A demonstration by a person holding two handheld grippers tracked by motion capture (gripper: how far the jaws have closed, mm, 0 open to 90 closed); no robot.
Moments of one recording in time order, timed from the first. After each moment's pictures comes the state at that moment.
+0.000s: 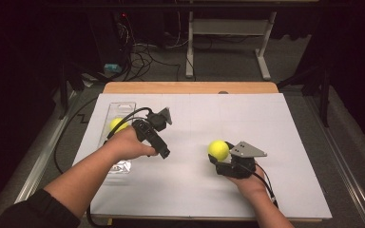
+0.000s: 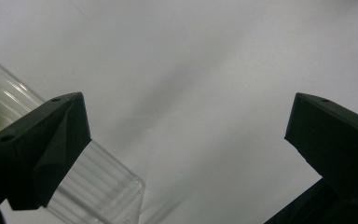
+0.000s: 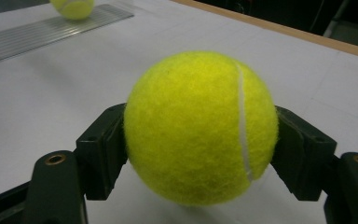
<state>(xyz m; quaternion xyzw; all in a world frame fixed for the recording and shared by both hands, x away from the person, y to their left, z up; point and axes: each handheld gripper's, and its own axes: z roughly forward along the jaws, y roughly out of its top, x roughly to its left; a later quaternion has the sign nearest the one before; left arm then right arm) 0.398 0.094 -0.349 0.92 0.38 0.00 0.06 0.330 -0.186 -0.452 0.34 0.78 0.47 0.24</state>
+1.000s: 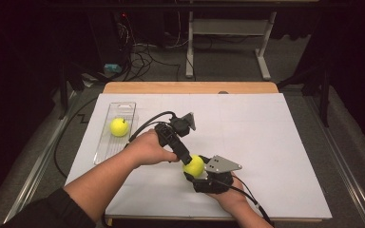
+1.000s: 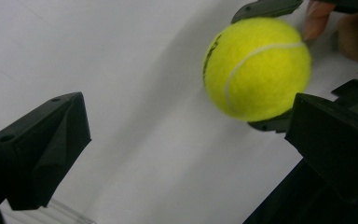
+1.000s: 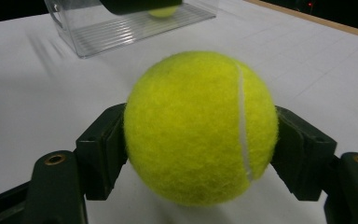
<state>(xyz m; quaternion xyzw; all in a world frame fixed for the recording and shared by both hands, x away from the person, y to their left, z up) 0.380 0.035 -0.343 0.94 0.33 -0.02 0.08 0.298 -0.126 -0.463 0.27 0.81 0.49 0.19</state>
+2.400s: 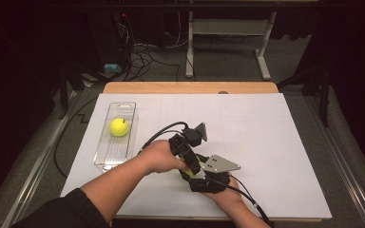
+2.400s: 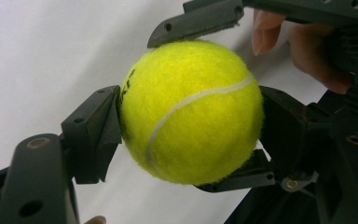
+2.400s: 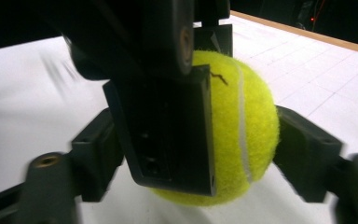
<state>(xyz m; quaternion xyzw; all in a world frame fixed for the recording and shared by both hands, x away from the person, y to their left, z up) 0.374 0.009 -0.367 0.95 0.30 -0.08 0.07 0.298 -0.118 -0.458 0.27 0.79 0.52 0.19</state>
